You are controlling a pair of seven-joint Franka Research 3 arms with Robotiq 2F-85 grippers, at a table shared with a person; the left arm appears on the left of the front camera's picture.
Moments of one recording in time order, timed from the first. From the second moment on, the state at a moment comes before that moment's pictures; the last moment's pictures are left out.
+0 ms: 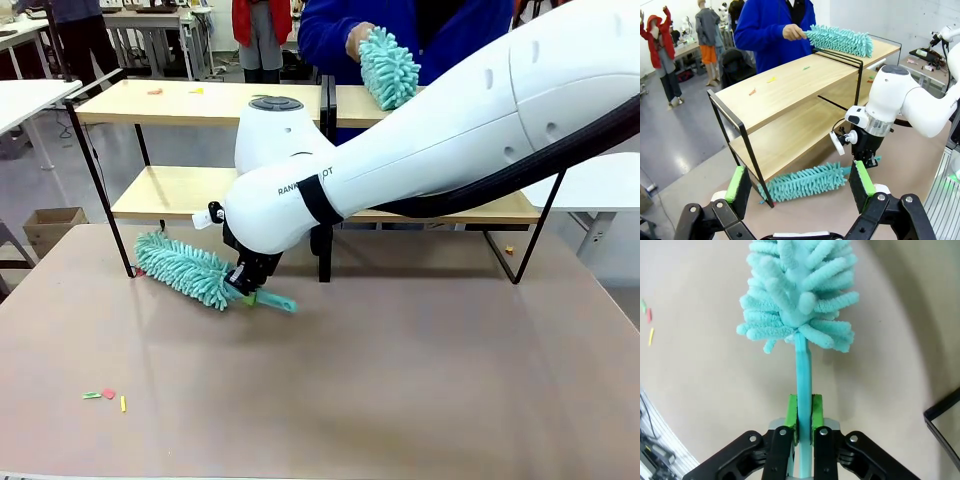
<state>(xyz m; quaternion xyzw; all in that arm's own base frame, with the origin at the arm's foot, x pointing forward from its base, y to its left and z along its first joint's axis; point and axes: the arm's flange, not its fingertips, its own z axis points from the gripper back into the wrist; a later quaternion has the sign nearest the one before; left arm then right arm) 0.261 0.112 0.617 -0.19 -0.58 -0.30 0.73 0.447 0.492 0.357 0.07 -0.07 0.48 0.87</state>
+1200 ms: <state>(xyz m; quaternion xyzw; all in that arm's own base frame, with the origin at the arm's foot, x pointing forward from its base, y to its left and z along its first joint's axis) 0.261 0.112 0.617 -0.19 -0.58 -0.30 0.73 0.414 0.358 0.426 0.33 0.03 0.64 0.69</state>
